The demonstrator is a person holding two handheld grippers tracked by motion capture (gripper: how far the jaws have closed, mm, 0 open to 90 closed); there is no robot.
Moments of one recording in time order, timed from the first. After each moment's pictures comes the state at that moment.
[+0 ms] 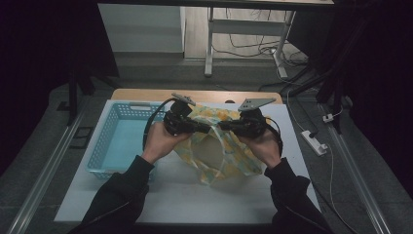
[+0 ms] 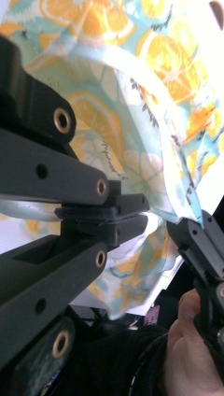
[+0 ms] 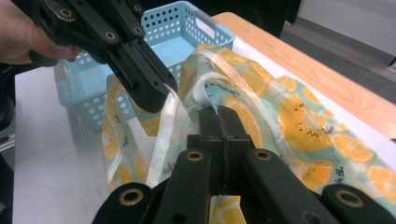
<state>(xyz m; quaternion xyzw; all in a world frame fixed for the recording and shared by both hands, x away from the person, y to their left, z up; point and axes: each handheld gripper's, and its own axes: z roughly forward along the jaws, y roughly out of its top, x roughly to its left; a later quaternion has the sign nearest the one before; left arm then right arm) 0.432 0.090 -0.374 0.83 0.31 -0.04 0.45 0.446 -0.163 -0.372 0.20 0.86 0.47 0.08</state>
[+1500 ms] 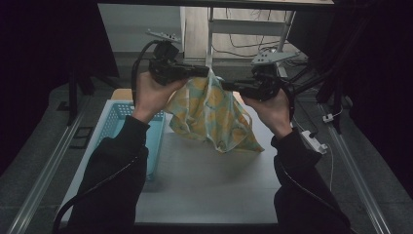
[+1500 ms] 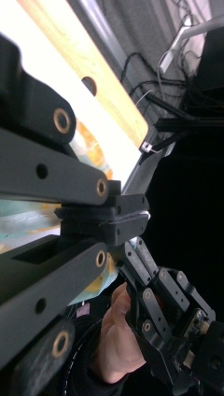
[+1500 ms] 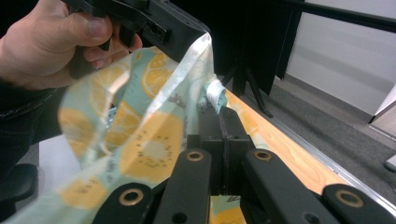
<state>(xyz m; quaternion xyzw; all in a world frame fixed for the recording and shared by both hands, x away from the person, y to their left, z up) 0.447 0.119 -0.237 0.78 0.29 0.05 0.55 0.455 -0.157 -0.251 0.17 0.82 0.54 0.11</state>
